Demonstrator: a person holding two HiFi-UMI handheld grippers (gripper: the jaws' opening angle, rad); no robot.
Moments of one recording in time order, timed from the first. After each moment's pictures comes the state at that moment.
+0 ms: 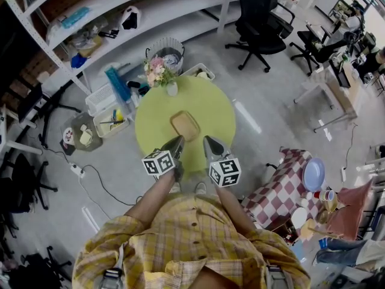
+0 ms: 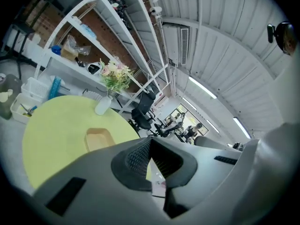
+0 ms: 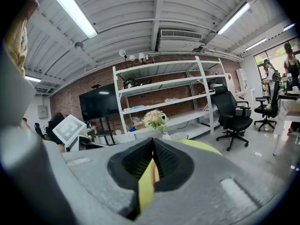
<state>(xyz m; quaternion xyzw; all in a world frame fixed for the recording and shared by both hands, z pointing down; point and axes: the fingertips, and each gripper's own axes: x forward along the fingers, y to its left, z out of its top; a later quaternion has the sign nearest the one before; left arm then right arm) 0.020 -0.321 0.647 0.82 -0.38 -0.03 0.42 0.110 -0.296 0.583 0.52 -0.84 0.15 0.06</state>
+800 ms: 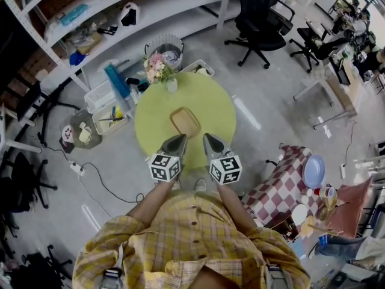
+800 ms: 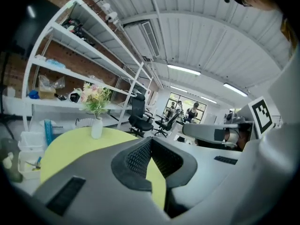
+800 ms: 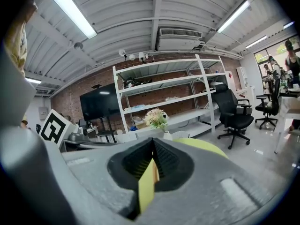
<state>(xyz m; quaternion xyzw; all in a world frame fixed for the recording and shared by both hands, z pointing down) 0.030 -0.307 0.626 0.89 -0.38 0.05 0.24 0.105 -0.296 0.586 0.52 -0.84 0.16 0.06</state>
